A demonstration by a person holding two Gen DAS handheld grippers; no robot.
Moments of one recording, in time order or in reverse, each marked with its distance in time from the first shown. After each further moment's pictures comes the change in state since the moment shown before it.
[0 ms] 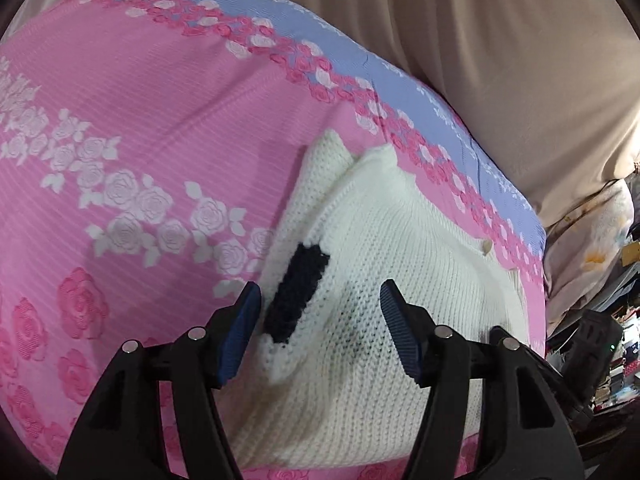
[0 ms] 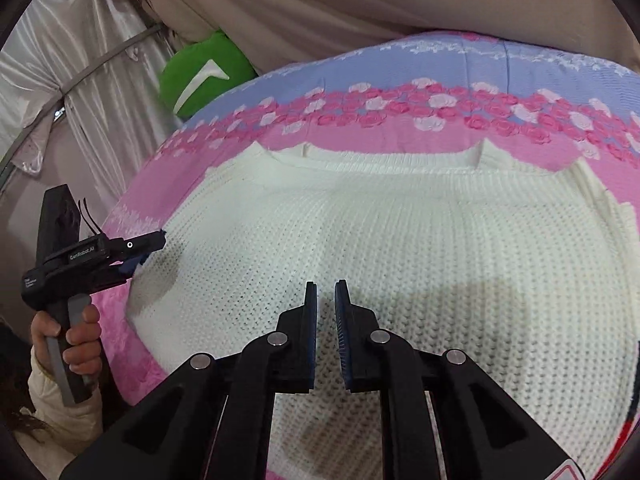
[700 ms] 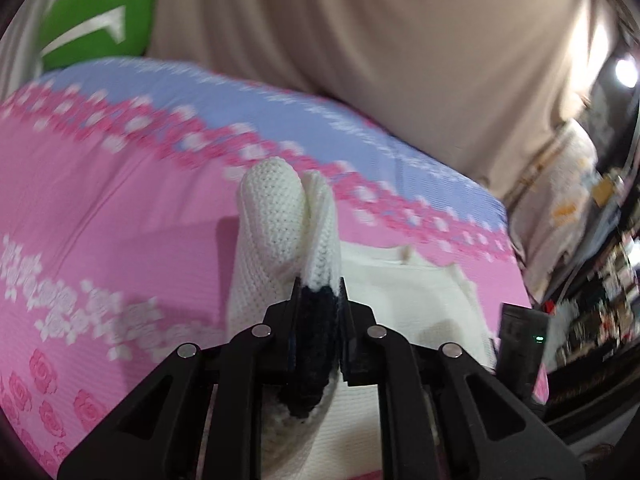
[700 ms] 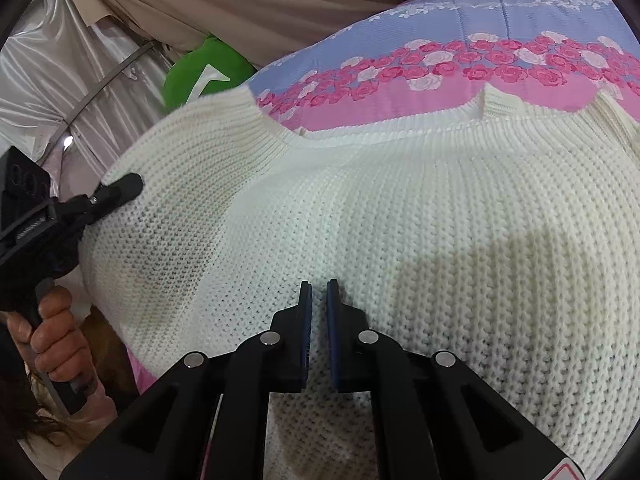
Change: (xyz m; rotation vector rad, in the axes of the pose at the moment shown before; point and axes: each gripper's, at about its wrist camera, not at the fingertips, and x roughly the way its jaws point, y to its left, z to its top) left arm -0.022 -0.129 0.009 0.296 -0.089 -0.118; right arm 0.000 -0.016 -0.005 0.108 -0.009 0.141
